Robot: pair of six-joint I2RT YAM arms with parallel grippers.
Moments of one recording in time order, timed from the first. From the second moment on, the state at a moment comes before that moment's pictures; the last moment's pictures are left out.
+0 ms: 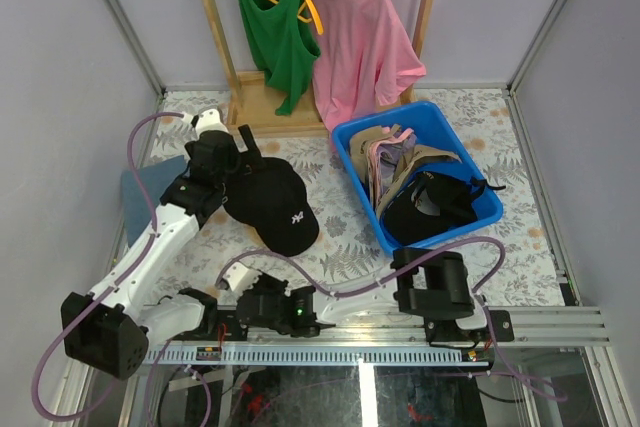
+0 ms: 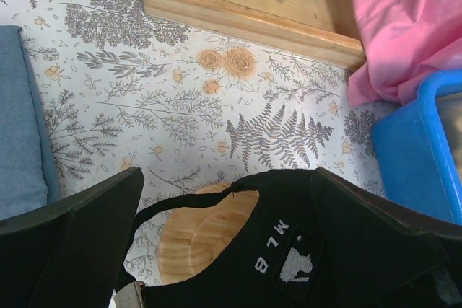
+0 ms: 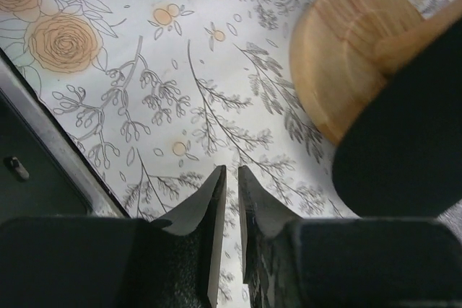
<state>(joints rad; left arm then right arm) -0.34 1.10 0.92 -0.33 -0.32 -0.47 1.60 2.00 1.25 0.04 0.76 0.16</state>
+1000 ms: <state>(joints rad) -0.32 1.08 0.90 -0.31 -0.31 -0.47 1.39 2.10 1.16 0.30 0.66 0.16</state>
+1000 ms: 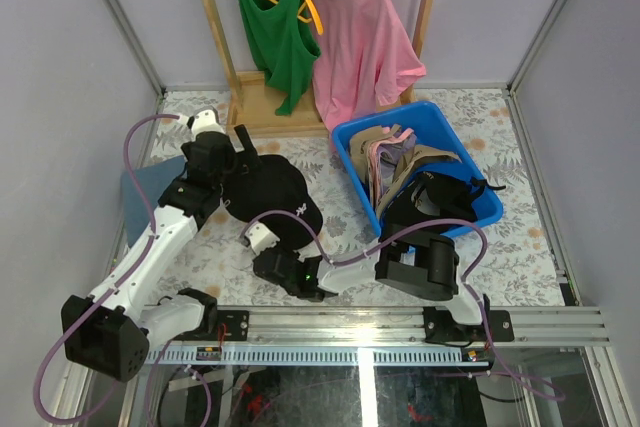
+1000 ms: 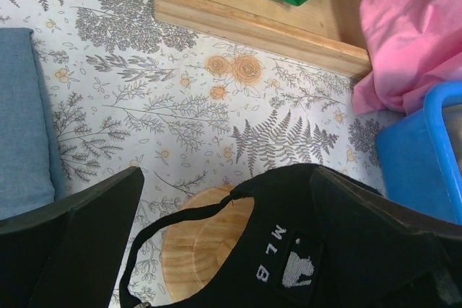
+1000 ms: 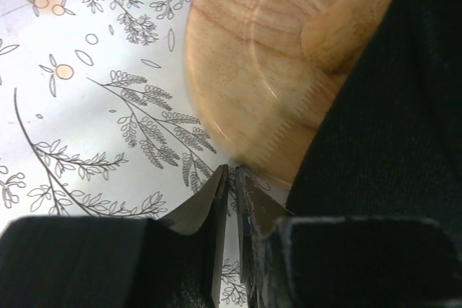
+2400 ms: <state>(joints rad) -0.31 1.09 0.90 -0.26 -0.36 -0.49 1.29 2.01 1.11 0.22 0.66 0.20</state>
